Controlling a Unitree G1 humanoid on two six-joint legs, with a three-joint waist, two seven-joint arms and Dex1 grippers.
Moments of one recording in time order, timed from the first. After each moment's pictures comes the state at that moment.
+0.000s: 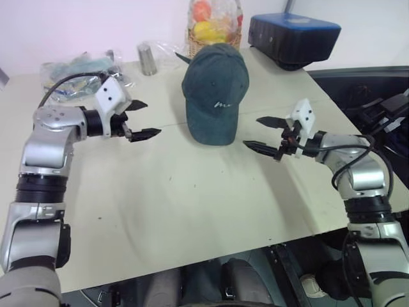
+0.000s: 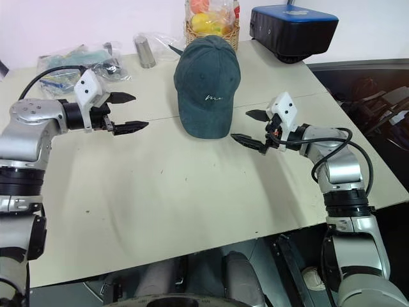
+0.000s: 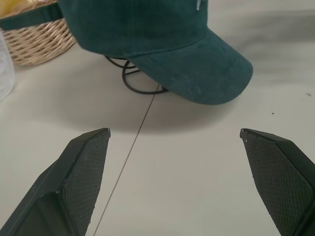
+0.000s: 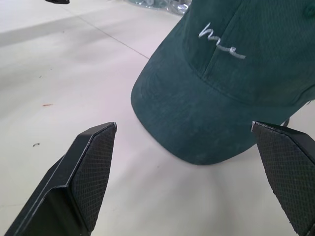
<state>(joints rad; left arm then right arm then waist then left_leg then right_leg) -0.76 0.74 0.01 0.26 -0.18 0.32 -1.13 -0.59 -0.62 -0.02 0.16 0.36 0.33 1.00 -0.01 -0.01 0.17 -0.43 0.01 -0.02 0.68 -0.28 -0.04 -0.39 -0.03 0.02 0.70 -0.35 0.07</state>
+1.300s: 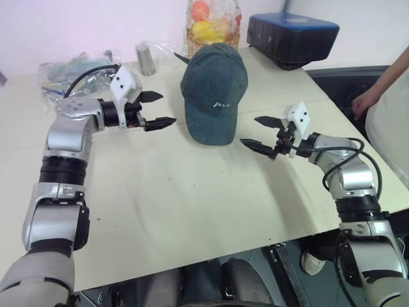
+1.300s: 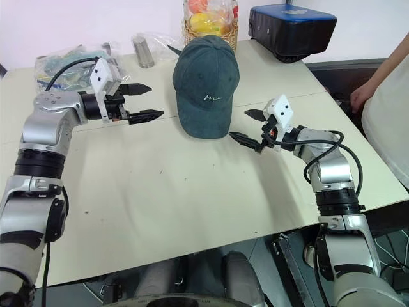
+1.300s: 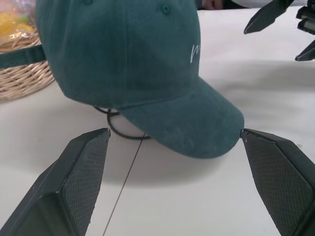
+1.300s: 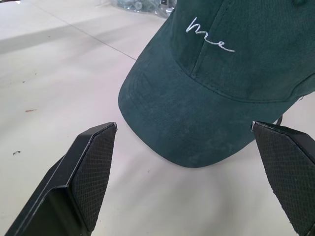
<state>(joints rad) -0.91 0.63 -0.01 0.47 -0.23 0.28 -1.15 -0.61 -0.58 -0.02 0.23 0.33 0.26 0.97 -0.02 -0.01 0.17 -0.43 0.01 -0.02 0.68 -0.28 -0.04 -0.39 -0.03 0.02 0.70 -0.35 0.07</state>
